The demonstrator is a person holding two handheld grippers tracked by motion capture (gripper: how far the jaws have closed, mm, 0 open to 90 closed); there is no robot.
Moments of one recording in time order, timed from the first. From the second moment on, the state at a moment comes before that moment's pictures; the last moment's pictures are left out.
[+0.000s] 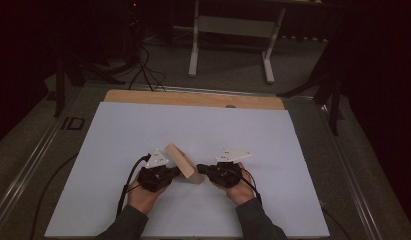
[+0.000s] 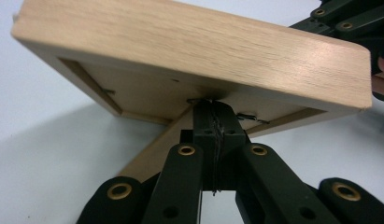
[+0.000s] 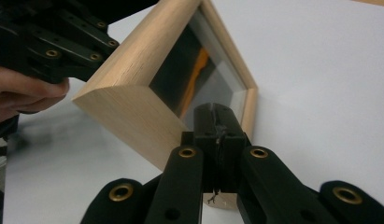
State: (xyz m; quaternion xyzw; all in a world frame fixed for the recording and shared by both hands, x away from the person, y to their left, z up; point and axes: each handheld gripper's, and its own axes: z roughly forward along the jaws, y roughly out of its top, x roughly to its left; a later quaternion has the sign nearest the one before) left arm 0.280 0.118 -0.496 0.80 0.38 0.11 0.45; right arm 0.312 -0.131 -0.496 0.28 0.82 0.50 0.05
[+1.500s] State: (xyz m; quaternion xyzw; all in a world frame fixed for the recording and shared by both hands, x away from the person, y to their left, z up) left arm 0.281 0.140 -0.488 0.76 0.43 0.14 0.47; right arm 0.294 -0.109 -0.490 0.23 0.85 0.47 0.09
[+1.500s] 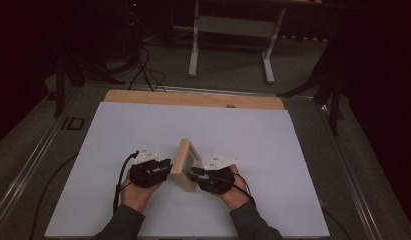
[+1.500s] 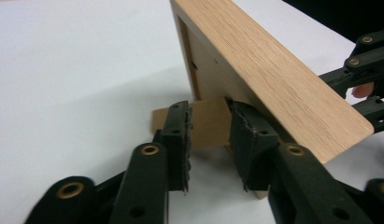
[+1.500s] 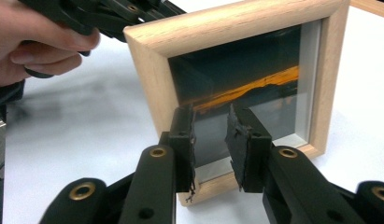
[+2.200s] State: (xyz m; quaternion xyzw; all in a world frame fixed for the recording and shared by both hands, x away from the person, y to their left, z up) left arm 0.267 0.155 -0.460 0.72 0.45 0.16 0.51; right arm 0.298 -0.120 -0.486 0.25 0.84 0.47 0.10
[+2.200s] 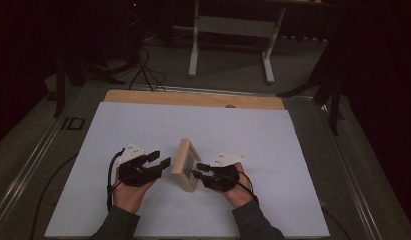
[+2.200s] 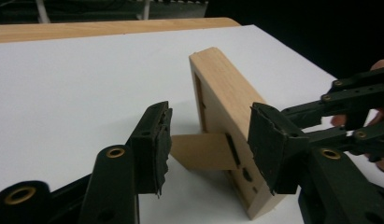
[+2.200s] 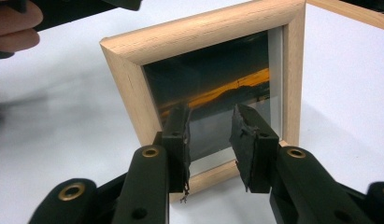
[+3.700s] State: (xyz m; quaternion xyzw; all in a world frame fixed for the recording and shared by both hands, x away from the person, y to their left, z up) left arm 0.267 0.112 -0.475 0.75 0.45 0.10 0.48; right arm 0.305 -0.139 -0.473 0.28 0.82 0.48 0.12
